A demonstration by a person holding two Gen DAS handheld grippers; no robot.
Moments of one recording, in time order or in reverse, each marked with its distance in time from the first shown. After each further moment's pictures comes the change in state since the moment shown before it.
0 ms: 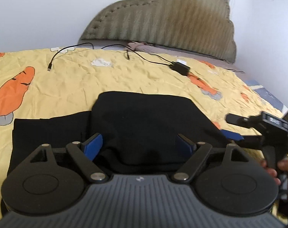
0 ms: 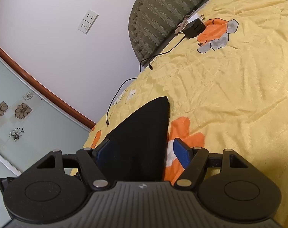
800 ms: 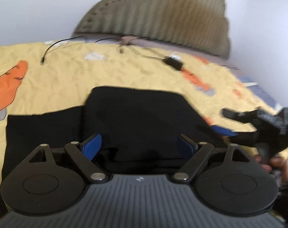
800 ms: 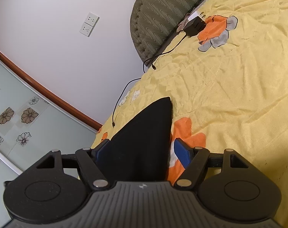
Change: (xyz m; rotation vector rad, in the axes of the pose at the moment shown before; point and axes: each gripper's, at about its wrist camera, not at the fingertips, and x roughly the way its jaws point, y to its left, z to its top) left arm 0.000 0.000 0.001 -0.004 0.048 -0.029; right arm -0.002 -0.006 0.003 0.035 0.005 0.043
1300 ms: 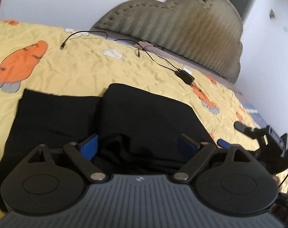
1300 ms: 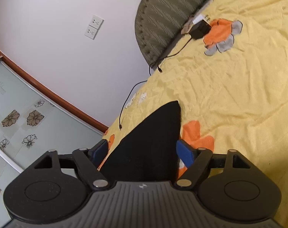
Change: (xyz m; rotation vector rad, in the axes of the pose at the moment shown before) left arm -0.007 0.028 -0.008 -0.170 -0.032 -0.034; right arm -0.007 0.008 0.003 0.003 -0.017 0.027
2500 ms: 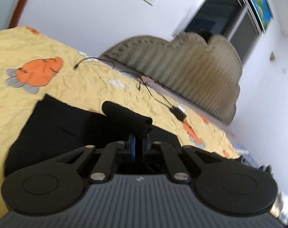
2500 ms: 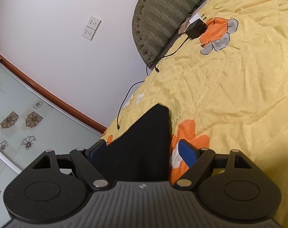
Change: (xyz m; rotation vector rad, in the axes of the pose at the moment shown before) left arm -0.068 0.004 -0.027 -0.205 -0.258 -0.025; right arm 0.000 -0.006 0.000 0.014 0.001 -0.001
